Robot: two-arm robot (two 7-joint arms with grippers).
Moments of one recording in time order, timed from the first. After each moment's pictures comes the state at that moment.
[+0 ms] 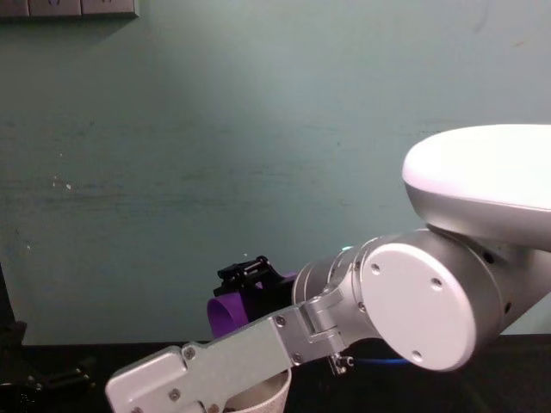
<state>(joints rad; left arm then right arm) -0.20 0.60 0.45 -1.41 -0.25 -0.12 0.03 0.69 0.24 -0.94 -1.38 -1.17 0.18 0.50</state>
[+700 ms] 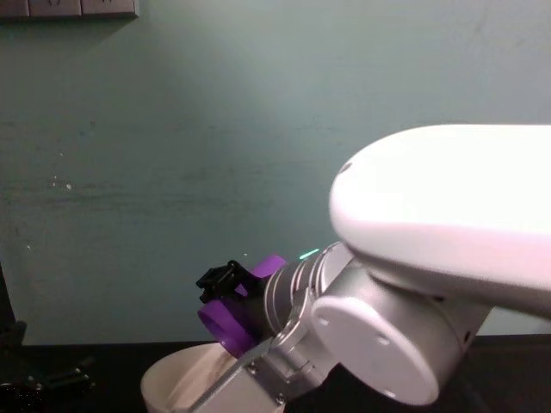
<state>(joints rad) -0.20 0.60 0.45 -1.41 -0.25 -0.12 0.03 0.75 0.24 -1.09 -1.40 -1.44 0.21 0.61</state>
